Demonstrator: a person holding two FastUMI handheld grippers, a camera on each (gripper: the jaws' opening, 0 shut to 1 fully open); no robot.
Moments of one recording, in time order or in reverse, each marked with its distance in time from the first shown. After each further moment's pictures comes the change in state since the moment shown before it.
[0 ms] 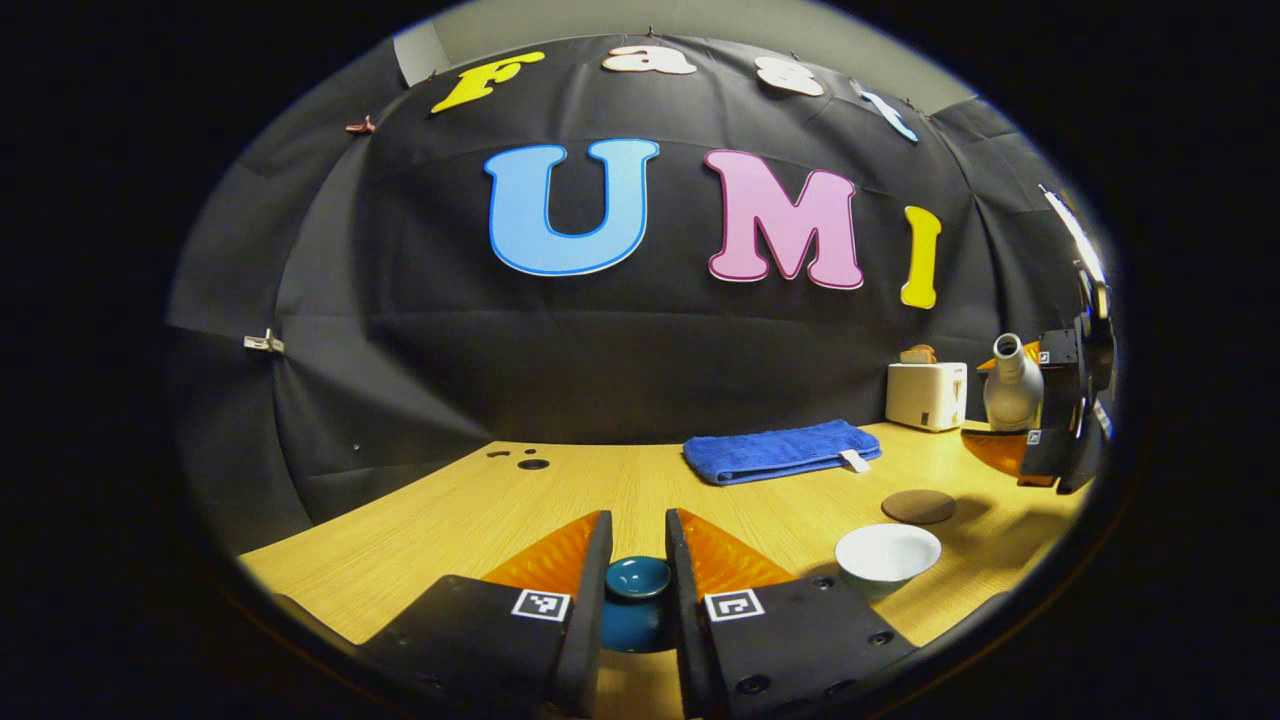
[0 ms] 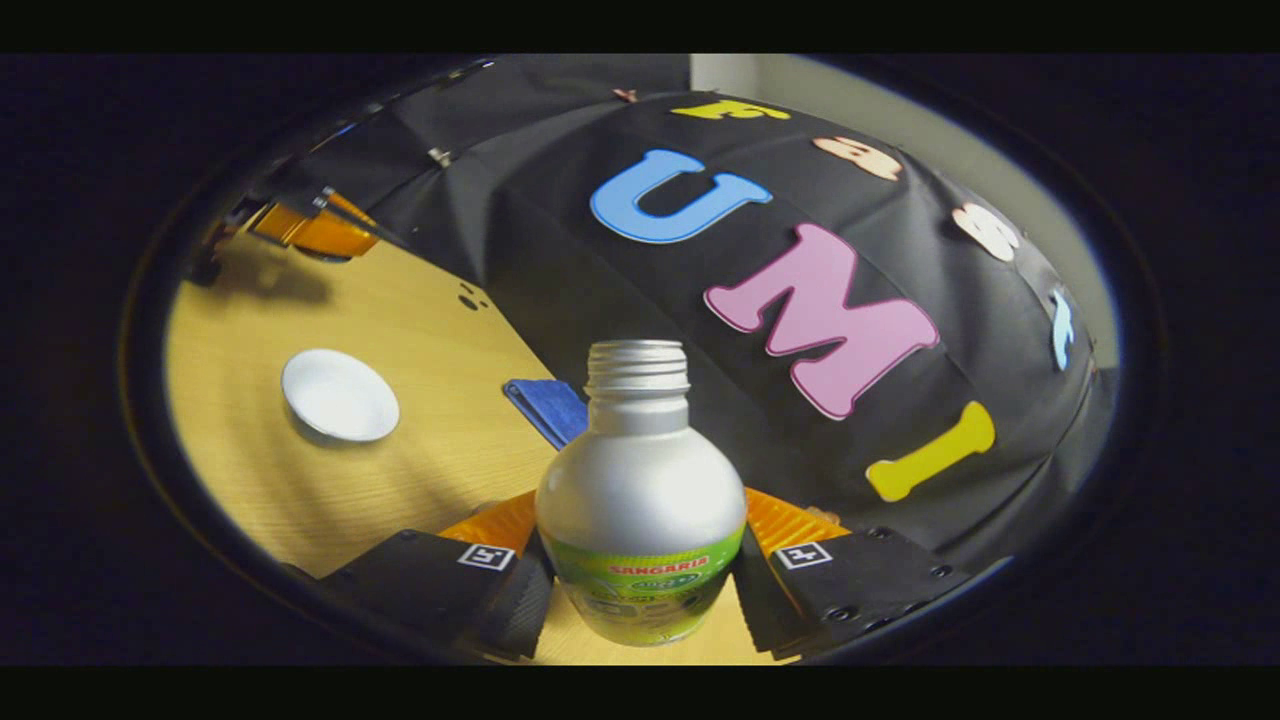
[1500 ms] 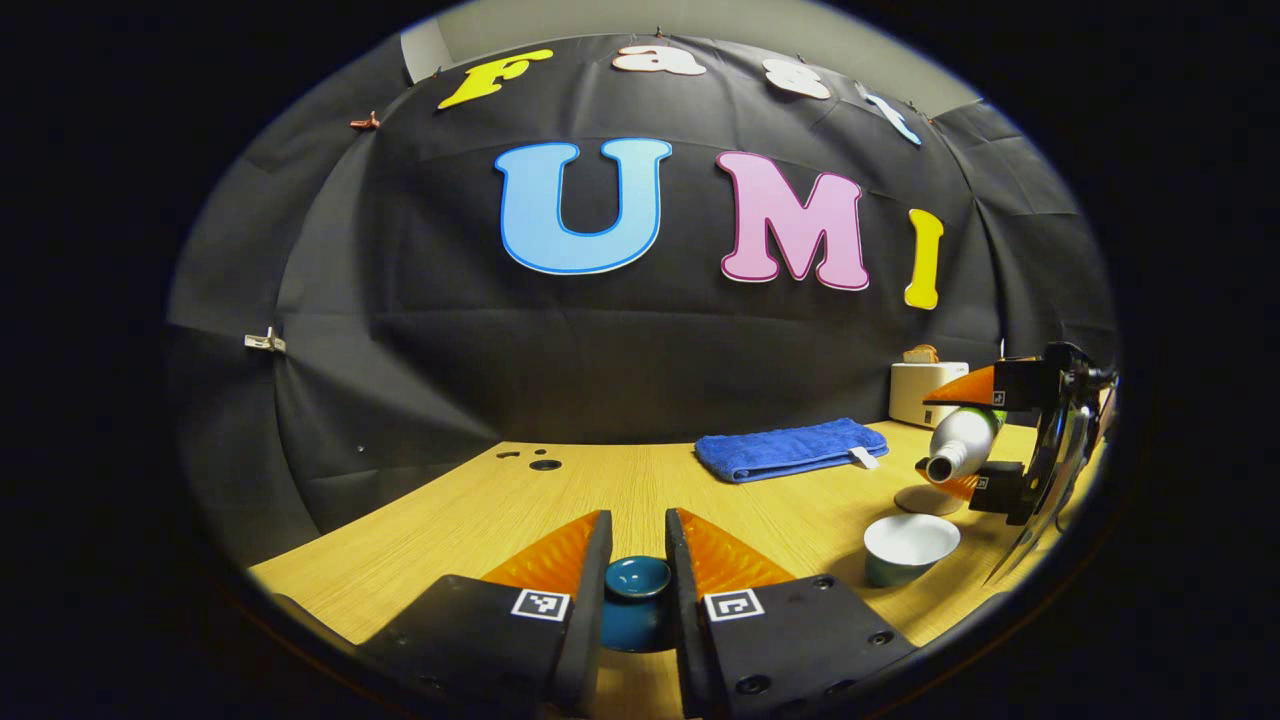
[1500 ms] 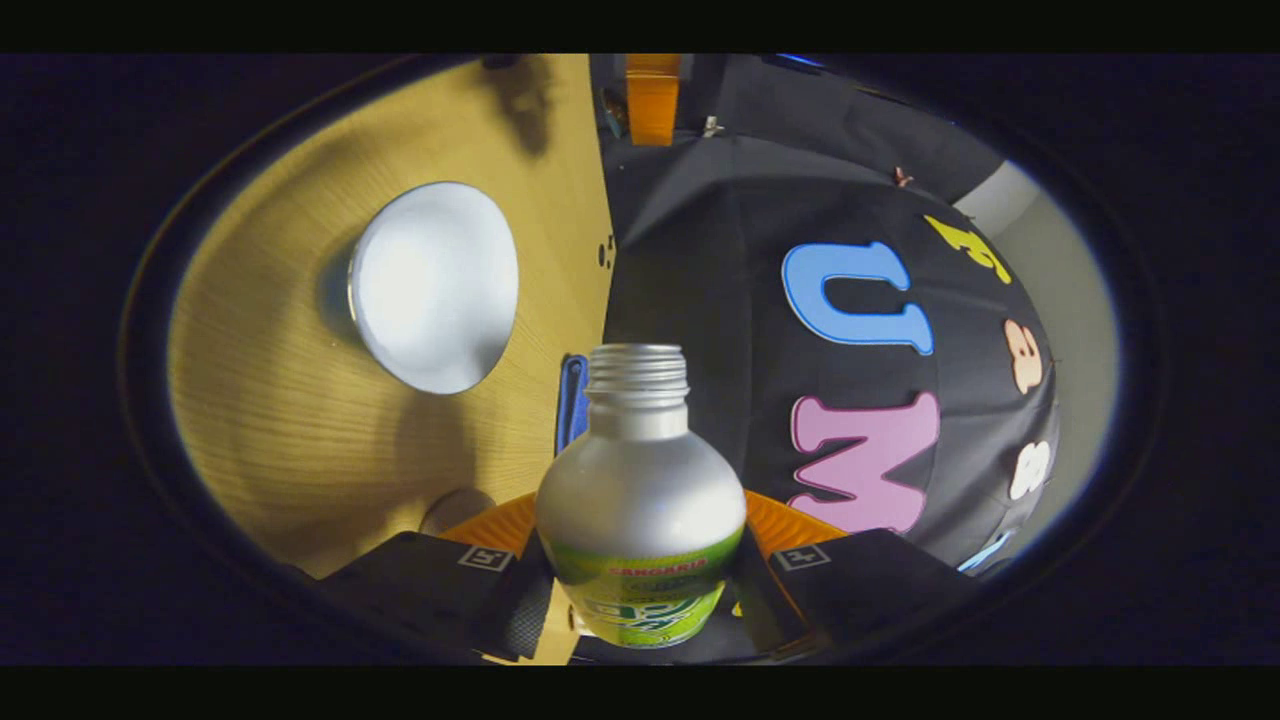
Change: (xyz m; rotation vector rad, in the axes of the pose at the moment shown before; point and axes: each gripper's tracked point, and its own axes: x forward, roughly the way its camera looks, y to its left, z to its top) left arm 0.000 0.031 -0.002 -0.001 0.000 0.002; right arm 0.043 0.055 0.017 -0.716 -0.109 0.064
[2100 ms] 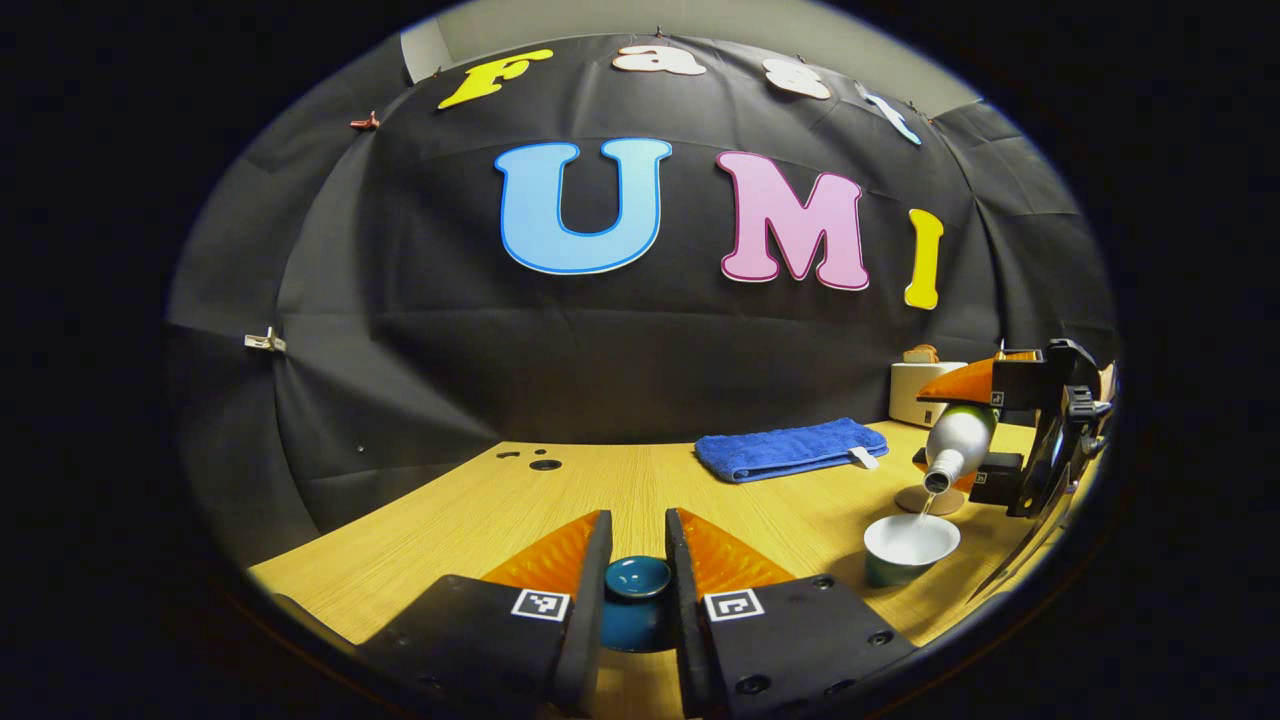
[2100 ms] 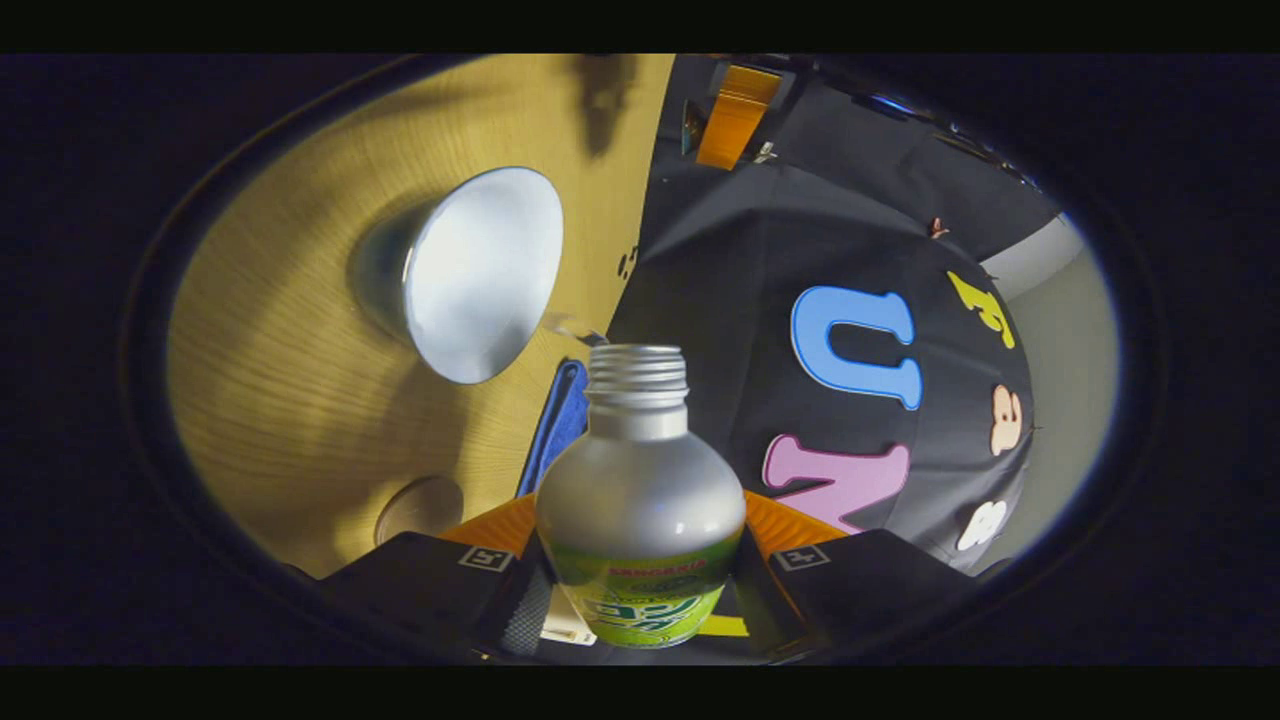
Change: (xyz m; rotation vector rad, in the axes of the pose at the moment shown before) left arm 0.001 0.000 0.000 0.000 0.000 0.000; right arm 0.005 -0.004 0.005 -0.162 -0.048 -0.015
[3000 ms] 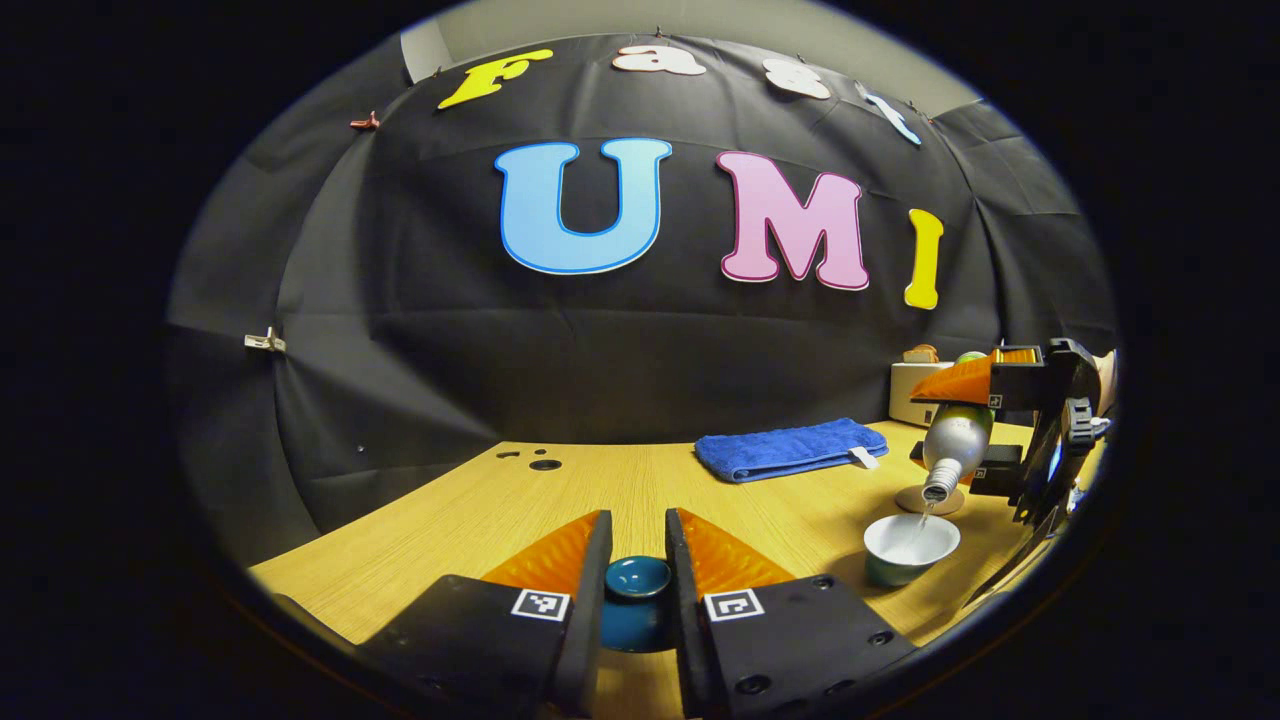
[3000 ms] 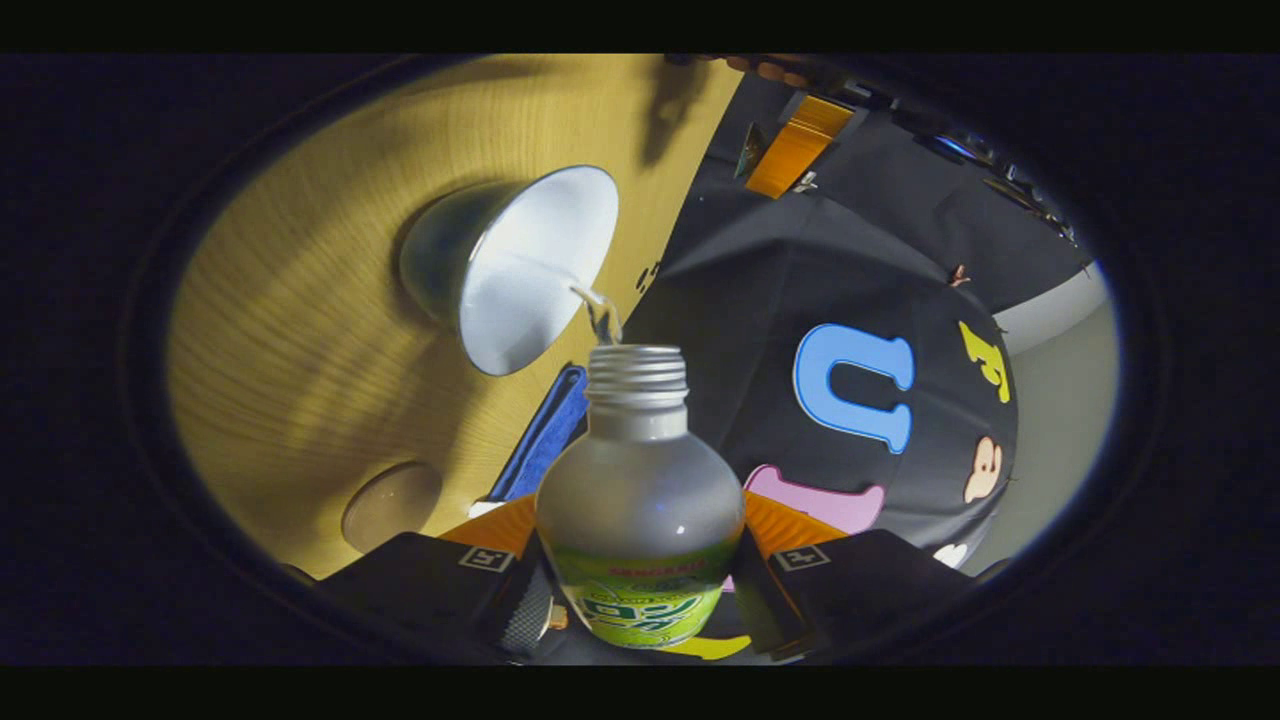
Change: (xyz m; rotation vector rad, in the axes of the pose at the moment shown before) left arm 0.000 0.000 -0.001 0.000 -0.001 0.000; right arm 0.001 -0.008 0.008 -0.168 -0.062 -0.023
